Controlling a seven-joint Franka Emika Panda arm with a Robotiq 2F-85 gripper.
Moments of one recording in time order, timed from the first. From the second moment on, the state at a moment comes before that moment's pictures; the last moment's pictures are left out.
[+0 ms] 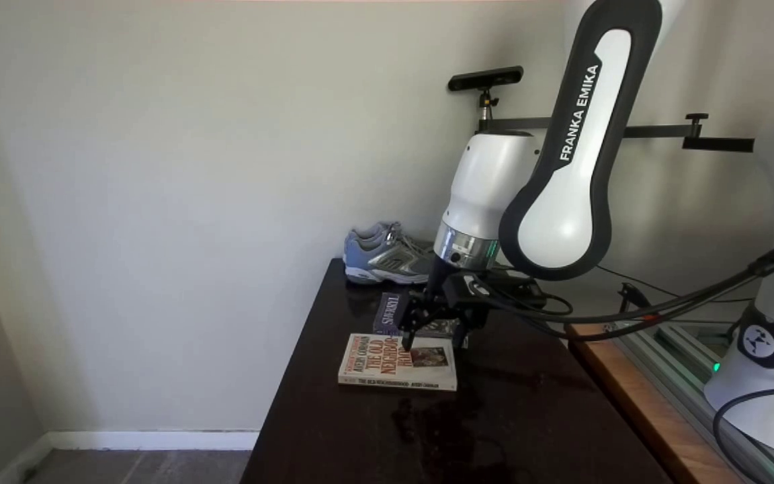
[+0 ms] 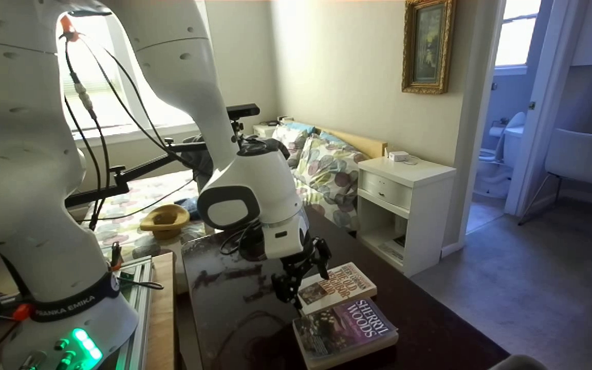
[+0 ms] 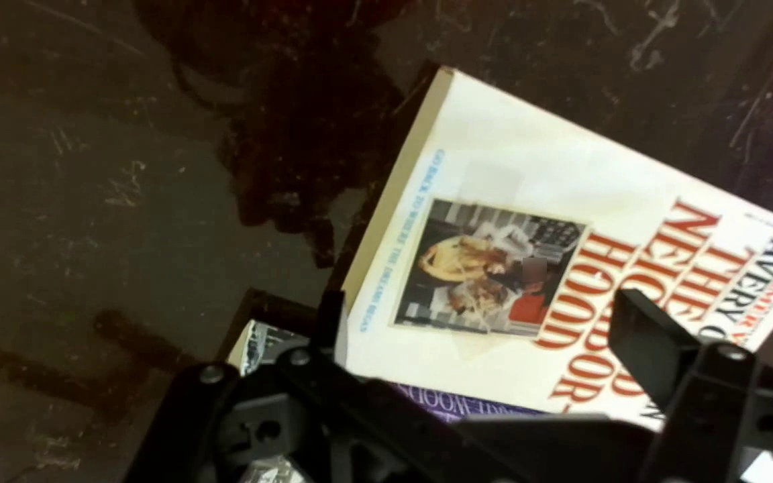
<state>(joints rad) -0.10 0.26 -0.09 -2.73 0.18 3.24 0.84</state>
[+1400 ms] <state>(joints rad) -0.20 0.33 -0.02 -2.73 0.20 3.40 0.87</state>
